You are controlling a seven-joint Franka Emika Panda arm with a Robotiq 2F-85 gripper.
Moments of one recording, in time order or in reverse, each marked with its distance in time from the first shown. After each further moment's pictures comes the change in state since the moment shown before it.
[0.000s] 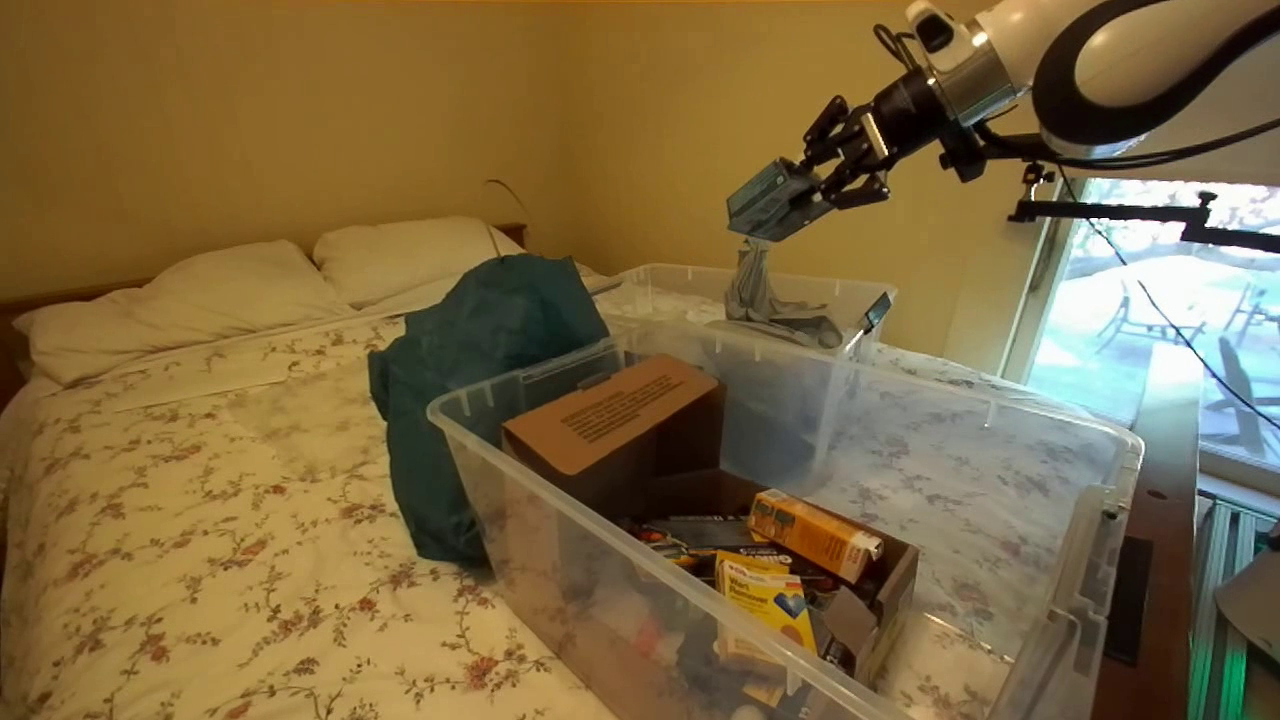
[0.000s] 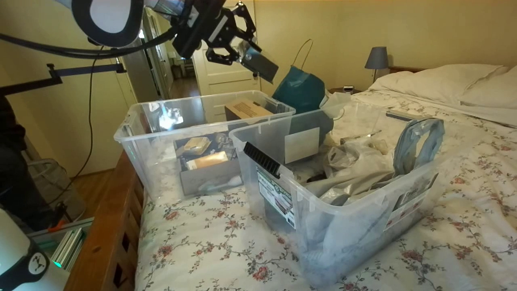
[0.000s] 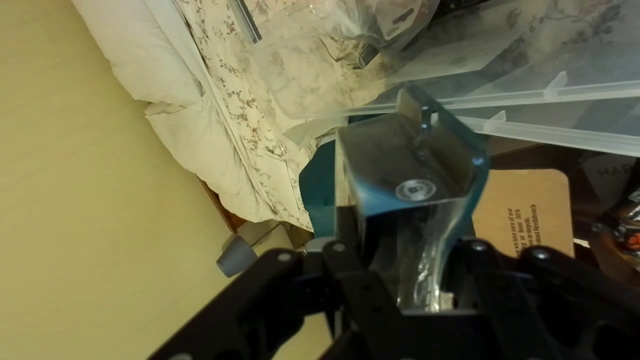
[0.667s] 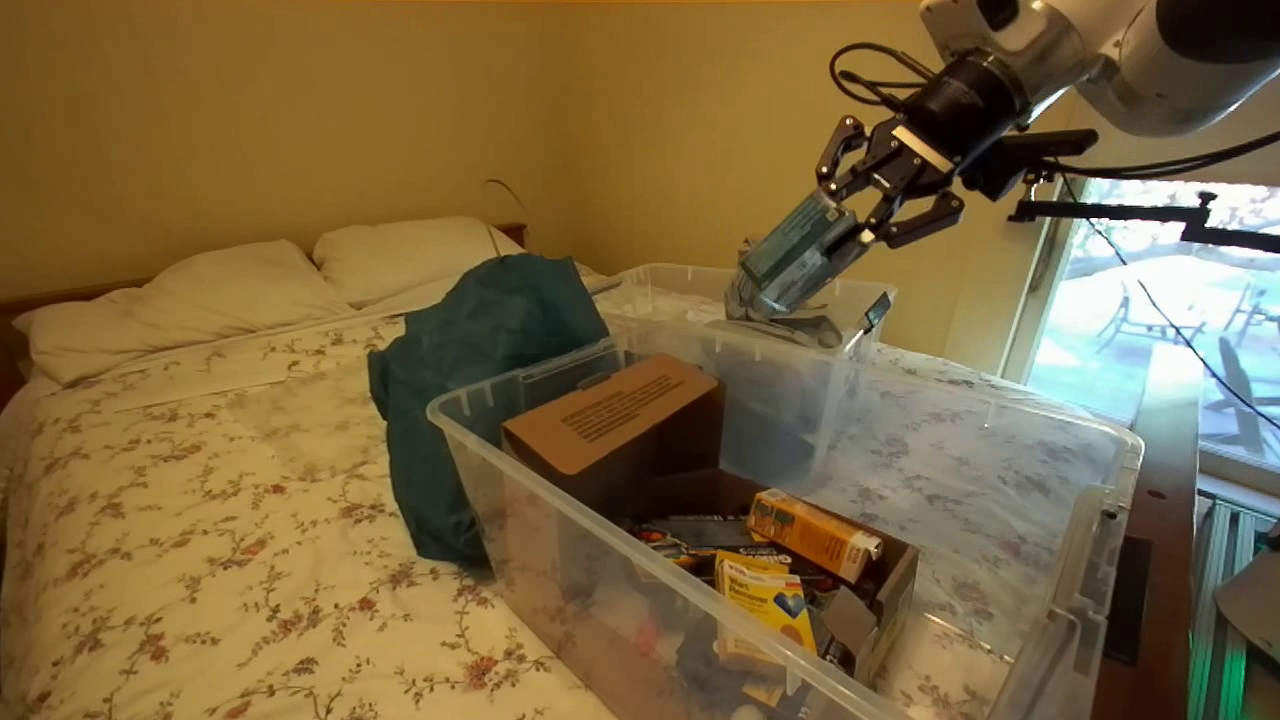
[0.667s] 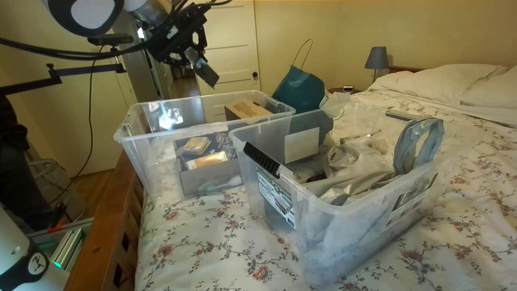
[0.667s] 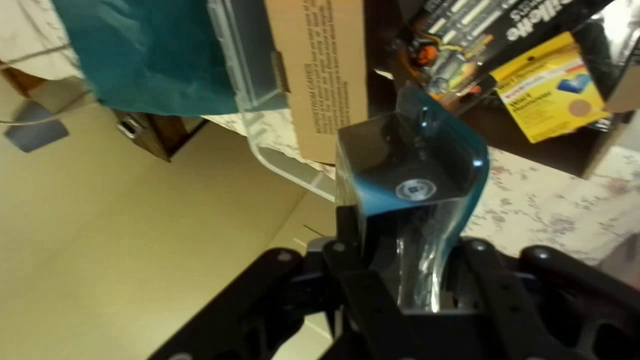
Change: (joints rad) arm 0.612 -0.142 -0.330 -0.031 0.169 -0.278 -0.187
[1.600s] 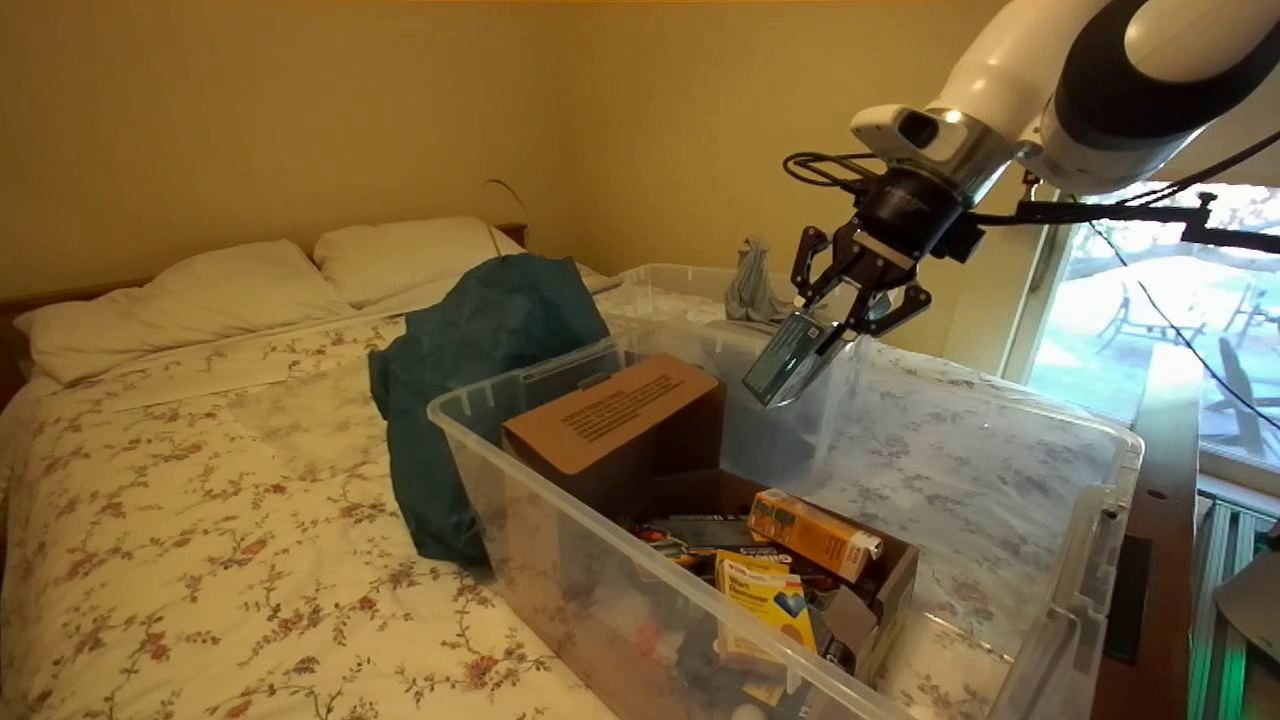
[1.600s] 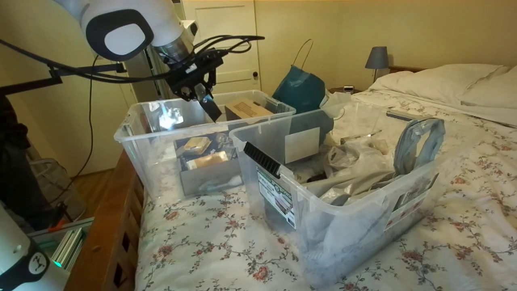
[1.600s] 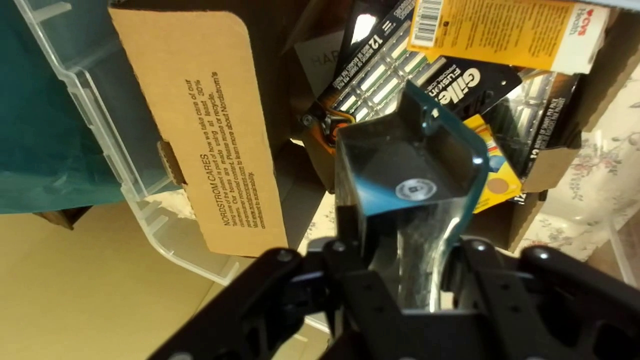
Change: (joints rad) arm 0.016 0.191 -0.044 0.030 0.016 -0.081 -0.051
